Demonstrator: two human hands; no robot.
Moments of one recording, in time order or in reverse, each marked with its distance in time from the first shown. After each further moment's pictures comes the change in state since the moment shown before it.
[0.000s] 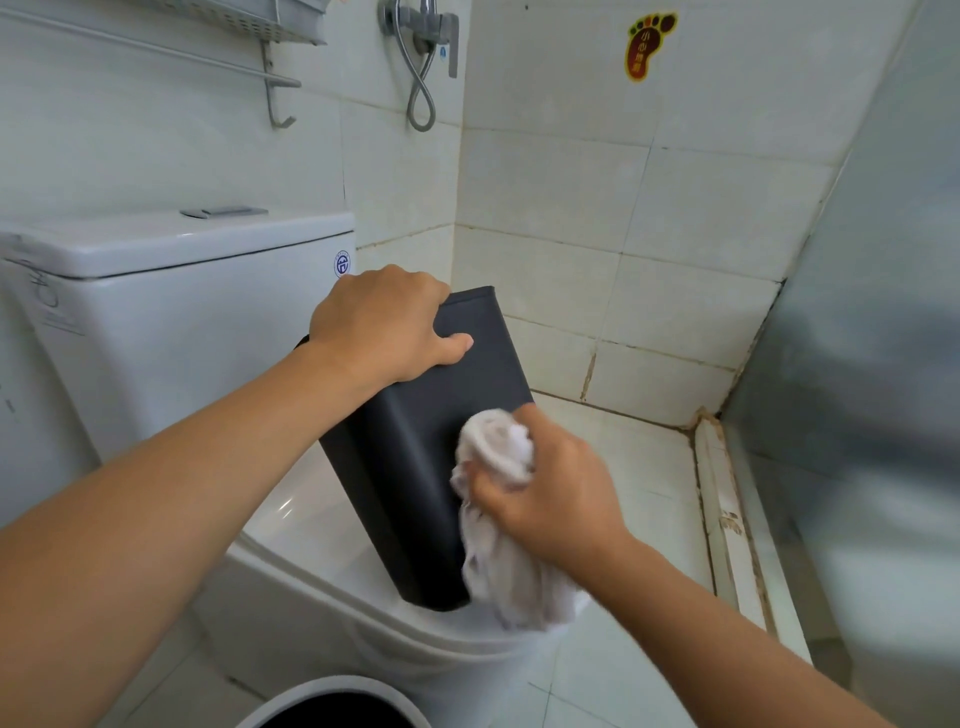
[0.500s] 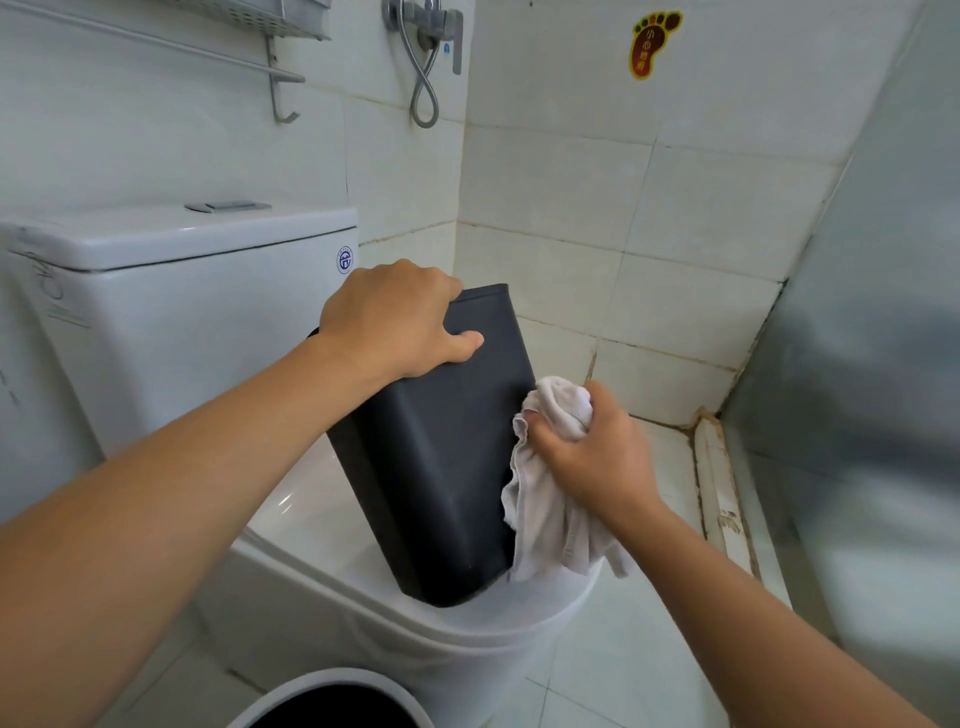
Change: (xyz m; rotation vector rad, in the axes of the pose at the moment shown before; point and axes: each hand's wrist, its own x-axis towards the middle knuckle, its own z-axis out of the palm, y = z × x) left_hand 0.000 0.003 -0.001 -0.018 0.013 0.037; right_hand 0.027 0.035 -0.013 0.076 0.123 0.295
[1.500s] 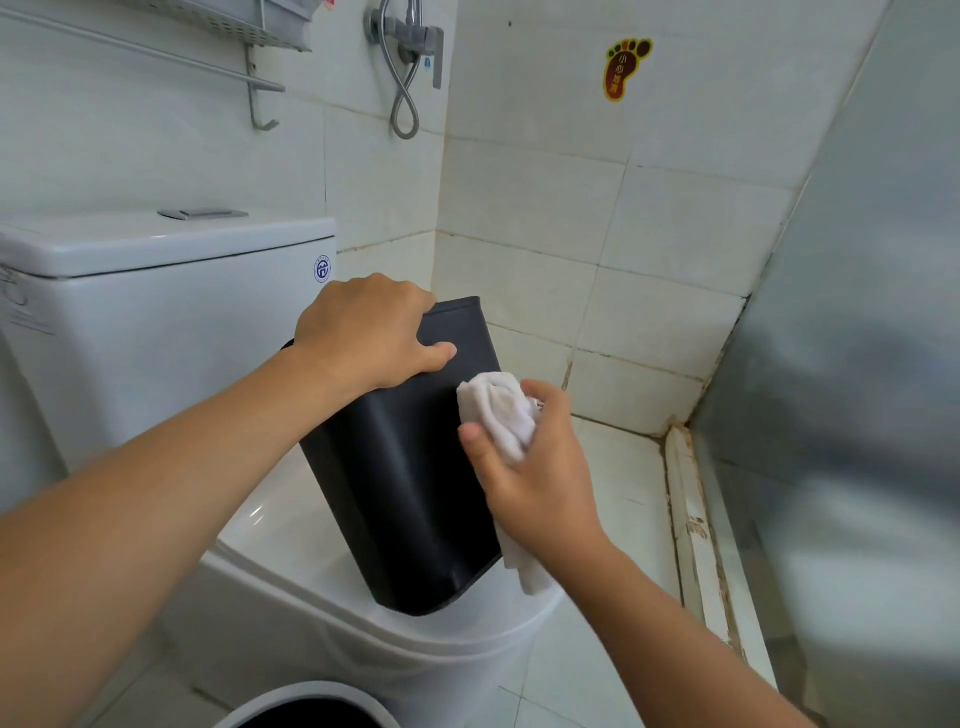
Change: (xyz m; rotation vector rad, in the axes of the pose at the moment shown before) left_hand -0.001 0.001 -0.004 0.015 -0.013 -0.021; right_hand -0.039 -0.033 0.000 0.227 -0.087 -0.138
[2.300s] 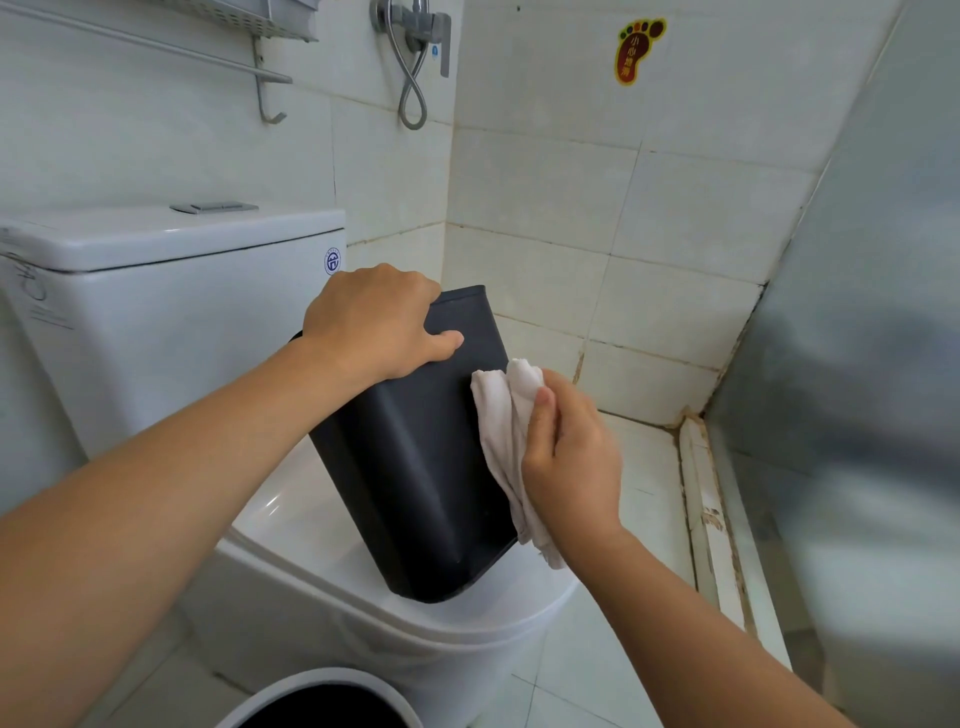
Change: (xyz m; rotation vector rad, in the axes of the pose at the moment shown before) left_hand 0.001 -0.004 0.004 0.003 0.009 0.012; right_hand 0.016 0.028 0.010 -0.151 0.301 -0.164
